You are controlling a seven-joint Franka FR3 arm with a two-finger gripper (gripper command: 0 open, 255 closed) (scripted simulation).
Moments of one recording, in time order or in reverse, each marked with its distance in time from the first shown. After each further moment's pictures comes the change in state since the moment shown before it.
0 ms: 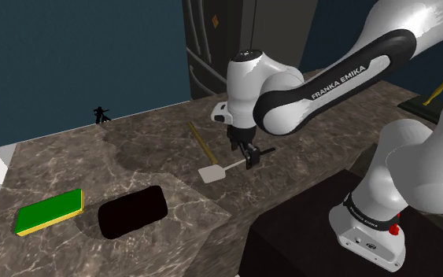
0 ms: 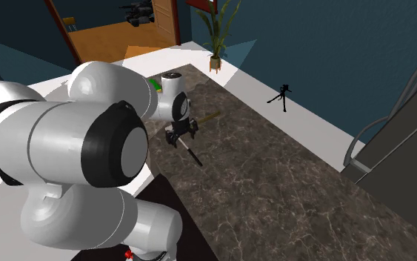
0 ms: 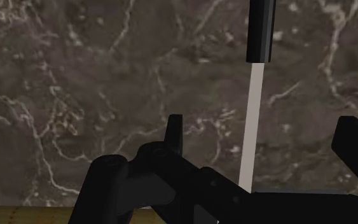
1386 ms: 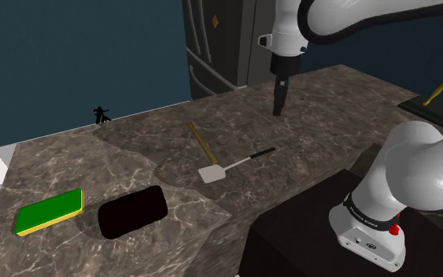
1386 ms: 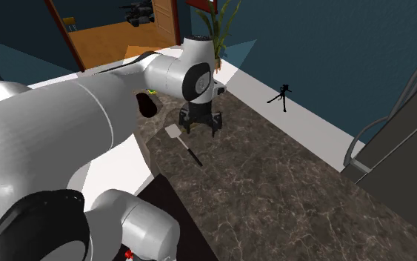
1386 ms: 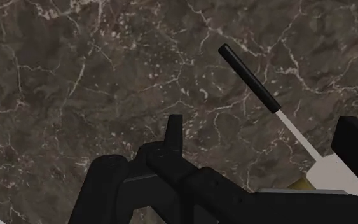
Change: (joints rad) arm -0.231 -0.358 -0.065 0.126 0.016 -0.485 0.424
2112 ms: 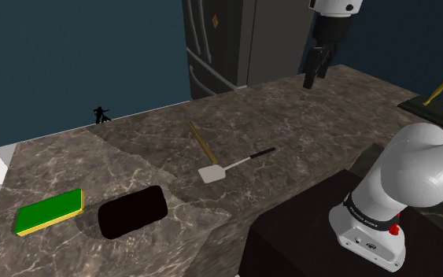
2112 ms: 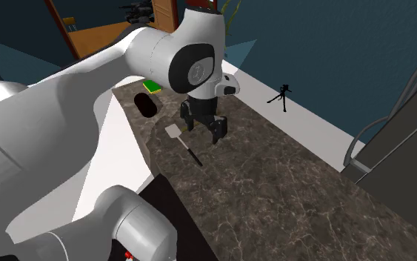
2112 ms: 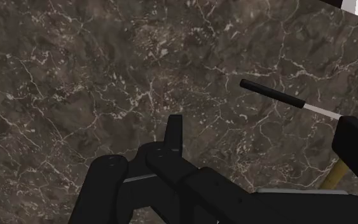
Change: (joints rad) arm -0.170 -0.202 -0.006 0.085 0.014 -0.280 0.300
